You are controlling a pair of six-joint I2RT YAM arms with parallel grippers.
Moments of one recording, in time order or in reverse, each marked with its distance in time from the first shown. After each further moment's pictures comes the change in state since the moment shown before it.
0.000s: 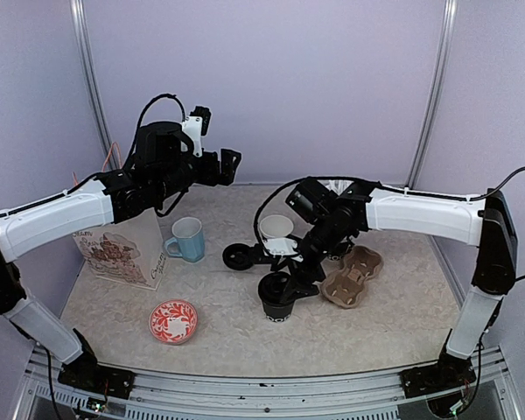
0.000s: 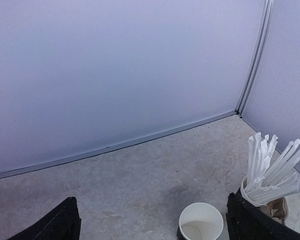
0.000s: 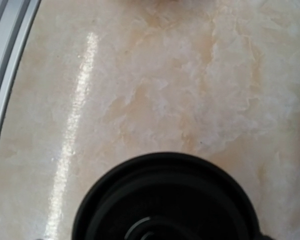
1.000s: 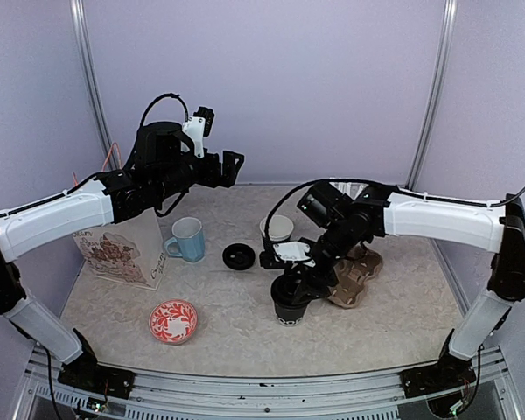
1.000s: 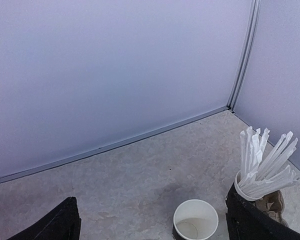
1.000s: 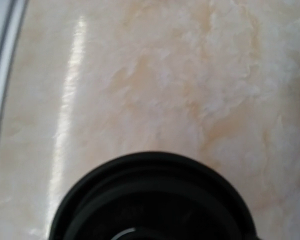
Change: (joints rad) left arm 0.000 0.000 0.000 0.000 0.056 0.023; right arm 0.016 -0.065 -0.065 -0.002 0.085 0.047
